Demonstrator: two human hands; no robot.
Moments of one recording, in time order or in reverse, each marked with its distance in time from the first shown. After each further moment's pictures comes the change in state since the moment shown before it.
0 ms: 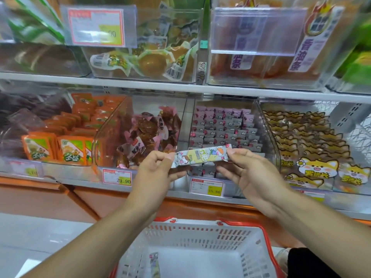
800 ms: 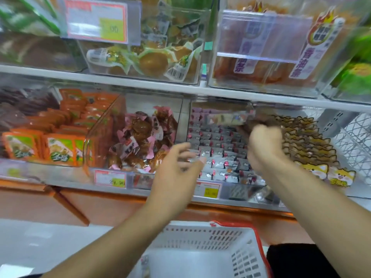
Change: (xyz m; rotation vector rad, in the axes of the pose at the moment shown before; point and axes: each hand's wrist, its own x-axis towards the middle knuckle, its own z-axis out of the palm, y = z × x) left_hand -0.011 0.010 0.029 0.373 -0.137 0.160; right_hand 0.053 -0.048 0.022 -0.090 0.376 -0.448
